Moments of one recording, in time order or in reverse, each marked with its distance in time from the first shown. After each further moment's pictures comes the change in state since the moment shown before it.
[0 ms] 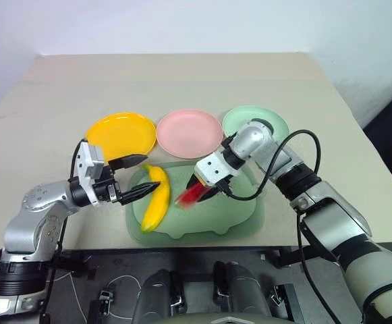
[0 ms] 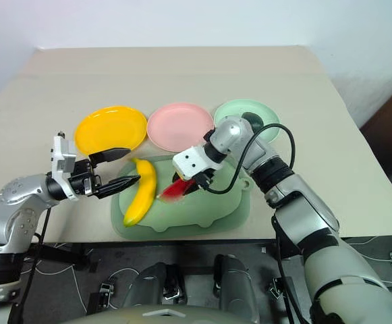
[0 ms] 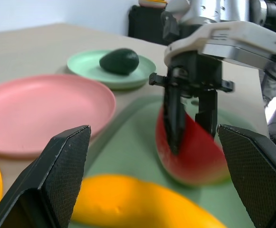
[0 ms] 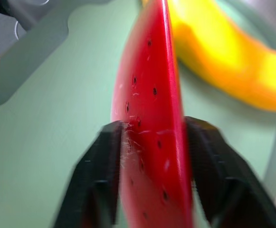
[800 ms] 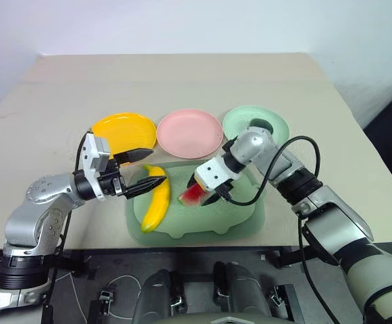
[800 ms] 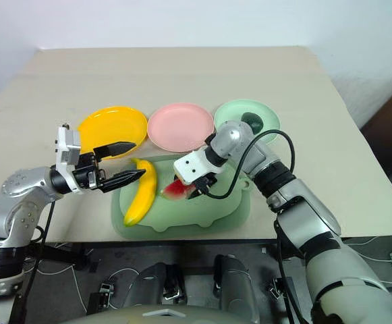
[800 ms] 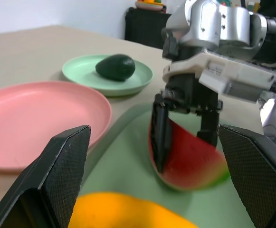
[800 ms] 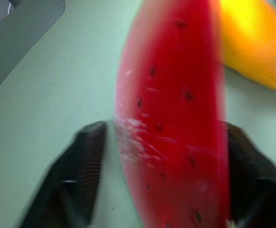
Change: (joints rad) left arm -0.011 -0.001 -0.007 0.015 -0.005 0.020 -0.008; right arm 0.037 -0.013 0.016 -0.026 -0.080 0.027 -0.043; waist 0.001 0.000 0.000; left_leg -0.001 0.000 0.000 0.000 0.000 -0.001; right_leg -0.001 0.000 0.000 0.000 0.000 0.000
